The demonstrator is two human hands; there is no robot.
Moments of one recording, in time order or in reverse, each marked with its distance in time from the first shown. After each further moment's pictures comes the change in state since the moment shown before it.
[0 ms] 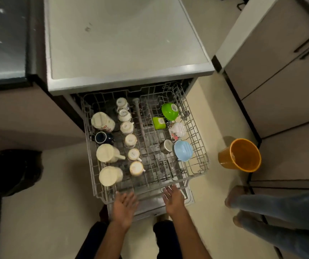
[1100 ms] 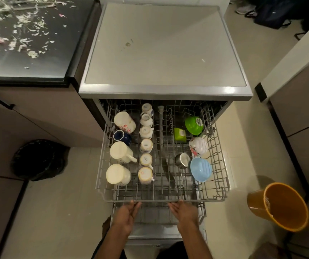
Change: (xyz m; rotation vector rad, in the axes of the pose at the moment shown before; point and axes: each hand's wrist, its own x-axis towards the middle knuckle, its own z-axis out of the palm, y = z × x) left_hand 0.057 0.002 0.024 -0.187 0.130 0.178; right_hand 0.053 -0.052 0.025 -0.441 -0.217 -0.068
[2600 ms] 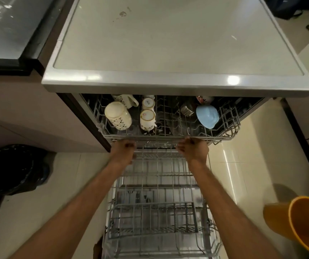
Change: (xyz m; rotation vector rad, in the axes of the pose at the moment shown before) left_hand 0.077 0.164 0.182 1.025 -0.072 0.622; right_hand 0.125 -0.173 0.152 -0.384 0.026 -0.650
